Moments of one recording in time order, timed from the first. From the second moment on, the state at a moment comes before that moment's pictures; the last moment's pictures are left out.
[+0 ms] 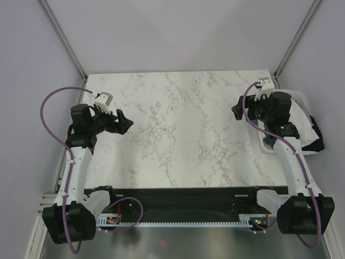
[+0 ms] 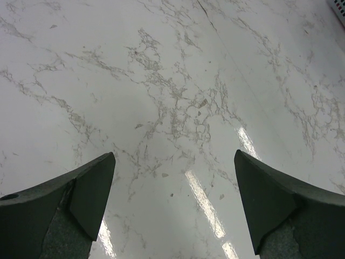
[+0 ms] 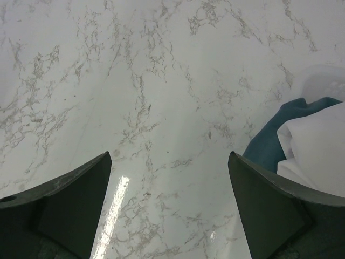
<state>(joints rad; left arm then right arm) 0.13 0.99 0.83 -0.34 0.64 0.09 -0.05 1.09 0.94 -0.26 -0.37 -0.02</state>
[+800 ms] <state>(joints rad) 0.13 0.98 0.83 -0.34 0.64 0.09 -0.05 1.12 1.01 -0.31 -0.11 -0.15</state>
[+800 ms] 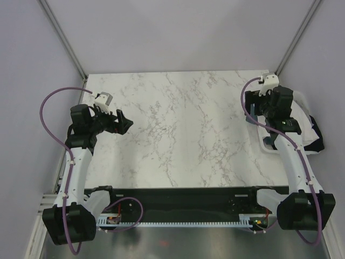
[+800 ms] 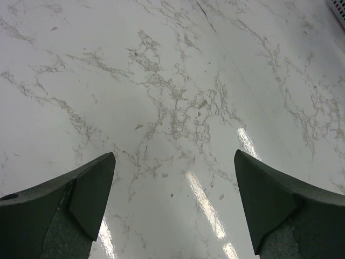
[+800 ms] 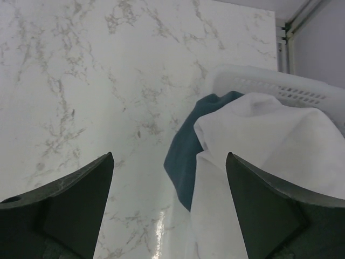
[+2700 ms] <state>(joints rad) 0.14 0.96 0.80 -0.30 0.63 0.09 0.09 1.44 2.12 -0.23 -0.72 0.15</state>
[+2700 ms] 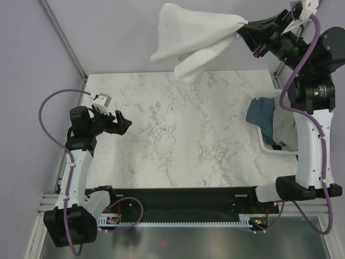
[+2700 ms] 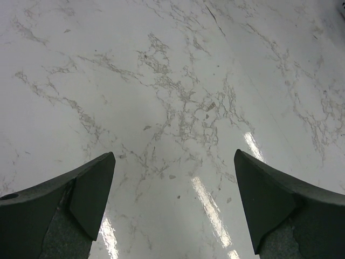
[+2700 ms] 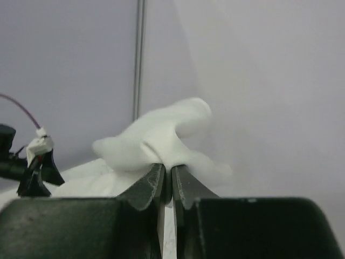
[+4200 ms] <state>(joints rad) -0.89 1.54 0.98 -0.76 0.16 0.35 0.10 1.25 0.95 -0.40 -0.51 -0.23</state>
